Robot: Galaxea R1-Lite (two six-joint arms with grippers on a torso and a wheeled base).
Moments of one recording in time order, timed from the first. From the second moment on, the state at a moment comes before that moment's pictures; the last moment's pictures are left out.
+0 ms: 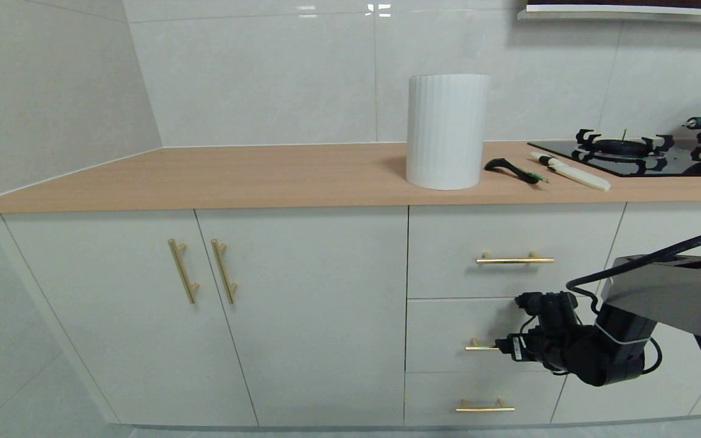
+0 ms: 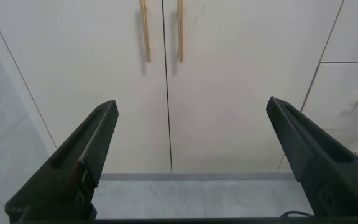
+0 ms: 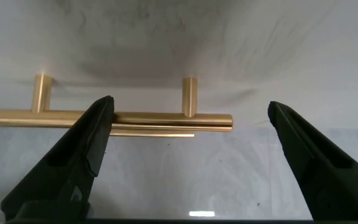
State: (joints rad) left arm 0.00 0.00 0.00 0.00 0.00 0.00; right arm 0.16 2.51 -0.91 -0.82 -0.14 0.08
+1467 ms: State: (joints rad) left arm 0.00 0.00 0.00 0.00 0.00 0.00; right arm 0.32 1.91 -0.66 -0.54 -0.18 0.19
